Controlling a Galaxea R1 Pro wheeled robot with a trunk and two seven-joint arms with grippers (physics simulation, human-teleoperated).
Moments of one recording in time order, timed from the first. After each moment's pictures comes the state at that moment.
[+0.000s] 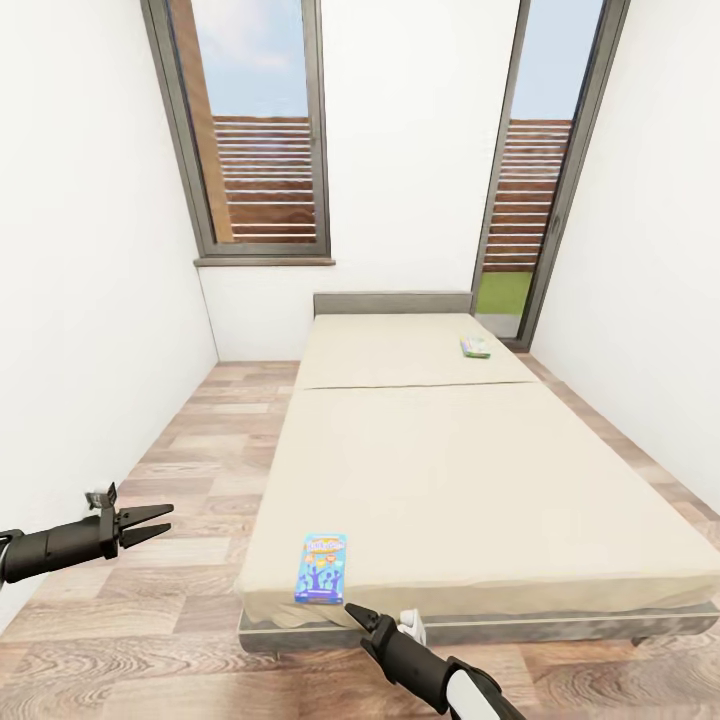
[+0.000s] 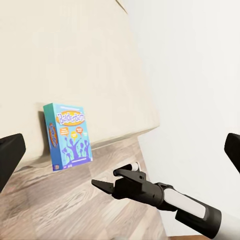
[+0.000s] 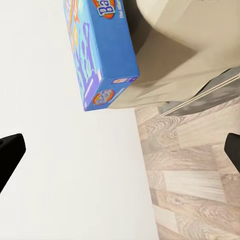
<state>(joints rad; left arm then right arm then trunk) -0.53 0.44 0.42 -0.94 -0.05 1.02 -1.57 -0.43 0.14 0.08 -0.40 -0.80 0.40 0.67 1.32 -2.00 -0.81</state>
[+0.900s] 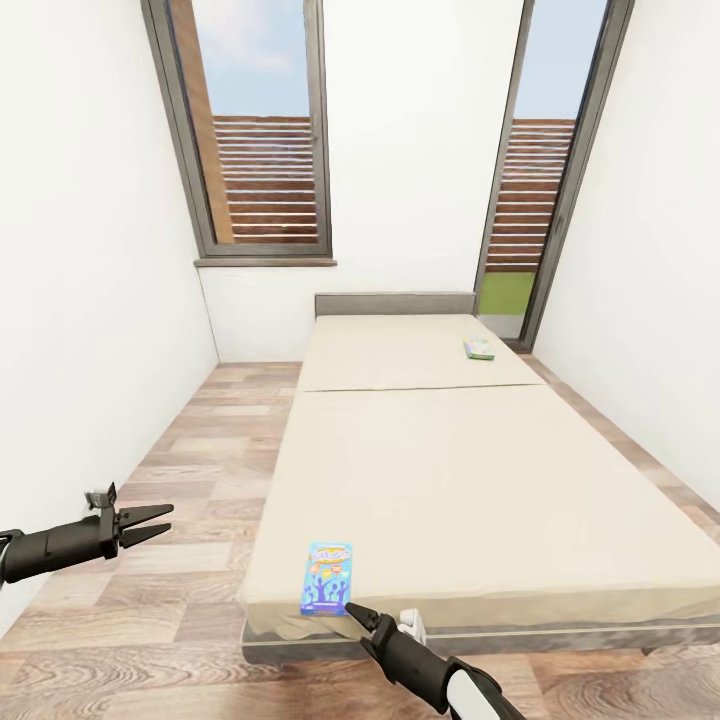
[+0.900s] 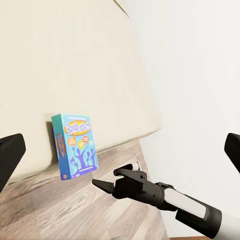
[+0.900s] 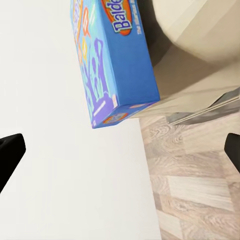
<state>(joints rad) -0.53 0.44 0.42 -0.94 -0.05 1.01 -1.57 -0.43 0.14 0.08 -0.40 -0.80 0.40 0.68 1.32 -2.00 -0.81</state>
